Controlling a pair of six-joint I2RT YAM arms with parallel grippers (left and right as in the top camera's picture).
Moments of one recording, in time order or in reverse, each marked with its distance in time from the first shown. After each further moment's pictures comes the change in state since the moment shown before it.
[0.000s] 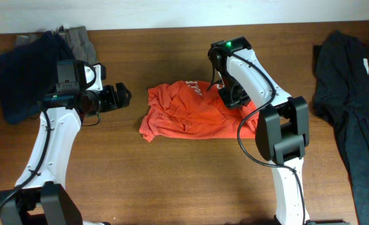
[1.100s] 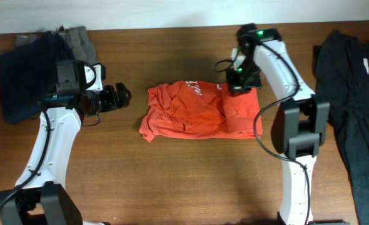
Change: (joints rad) left arm 0.000 0.000 0.000 0.000 0.000 0.000; right arm -0.193 0.000 0.046 0.177 -0.521 0.050
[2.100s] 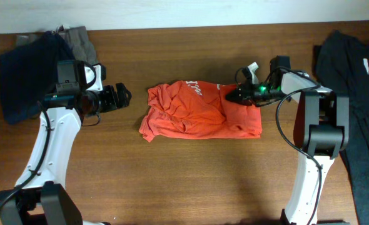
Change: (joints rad) left arm 0.000 0.000 0.000 -0.004 0.000 0.000; right arm -0.215 -0.010 -0.573 0.726 -0.786 -0.102
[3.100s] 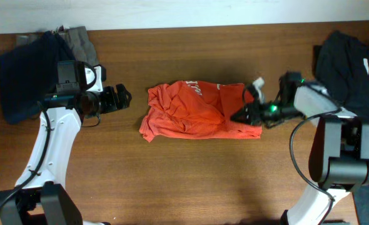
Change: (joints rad) left arm 0.000 0.000 0.000 -0.019 0.000 0.000; right arm -0.020 -0.362 -0.373 -0.203 -0.032 -0.296
